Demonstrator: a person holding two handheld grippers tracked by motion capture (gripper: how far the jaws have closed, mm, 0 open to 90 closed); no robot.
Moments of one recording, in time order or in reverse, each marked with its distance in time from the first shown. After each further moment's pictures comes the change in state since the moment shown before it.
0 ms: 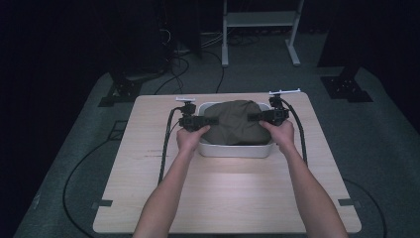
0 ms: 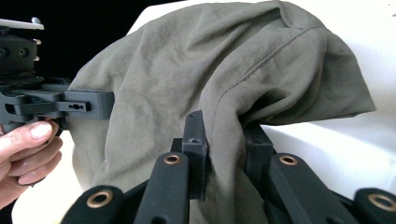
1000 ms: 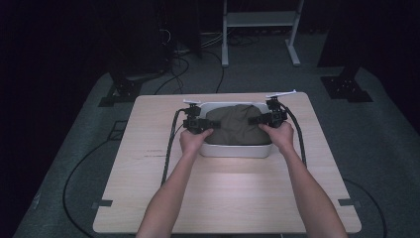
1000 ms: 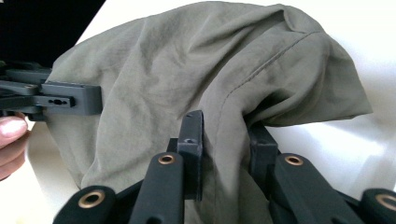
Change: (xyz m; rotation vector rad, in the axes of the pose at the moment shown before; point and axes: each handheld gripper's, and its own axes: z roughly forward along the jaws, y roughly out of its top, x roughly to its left) left arm -0.001 -0.005 0.015 0.039 0.087 0.032; right arm -0.003 -0.004 0.010 0.060 -0.097 -0.042
